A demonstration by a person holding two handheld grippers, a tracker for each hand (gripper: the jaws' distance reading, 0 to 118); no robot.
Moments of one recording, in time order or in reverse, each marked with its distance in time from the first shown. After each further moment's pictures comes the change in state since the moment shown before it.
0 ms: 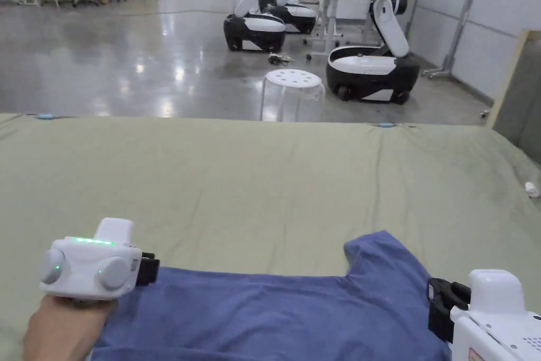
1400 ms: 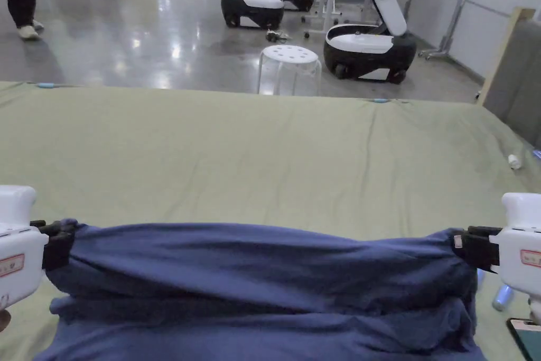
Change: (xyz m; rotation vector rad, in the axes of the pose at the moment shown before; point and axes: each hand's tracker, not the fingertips) left arm -0.066 -0.096 0.226 0.203 -0.181 0.079; right arm 0.062 0.037 0.052 -0.227 0.126 0.014
